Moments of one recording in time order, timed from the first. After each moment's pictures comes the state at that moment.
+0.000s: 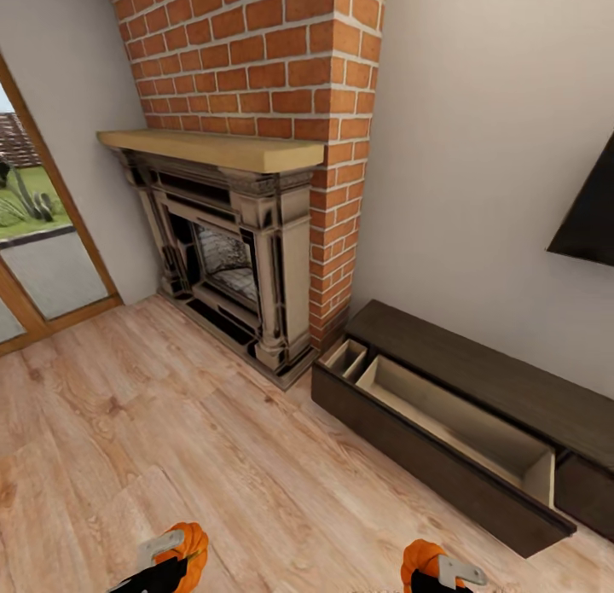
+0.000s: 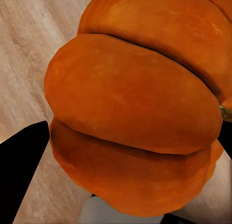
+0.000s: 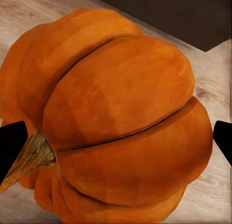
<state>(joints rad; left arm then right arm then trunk) -0.41 0.14 -0.30 -0.29 0.64 0.03 0.11 -0.43 -0.04 0.91 -0.19 -1.07 -0.24 -0.39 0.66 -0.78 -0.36</state>
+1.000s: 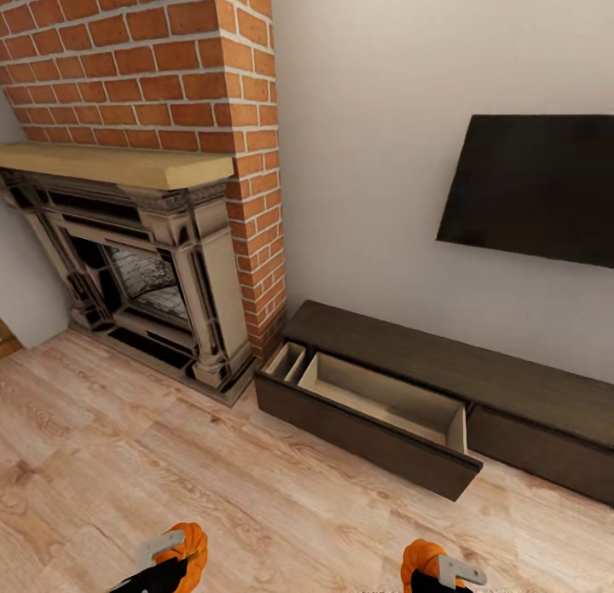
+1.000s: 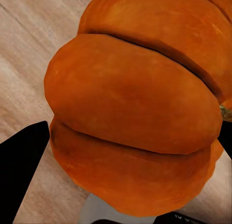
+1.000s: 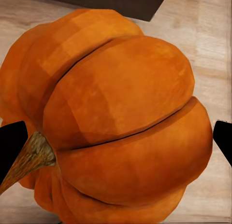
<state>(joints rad) -0.41 0.14 -0.30 -0.29 0.64 0.03 0.11 -0.43 -0.04 0.91 -0.19 -1.07 -0.24 -0.39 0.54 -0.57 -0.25</state>
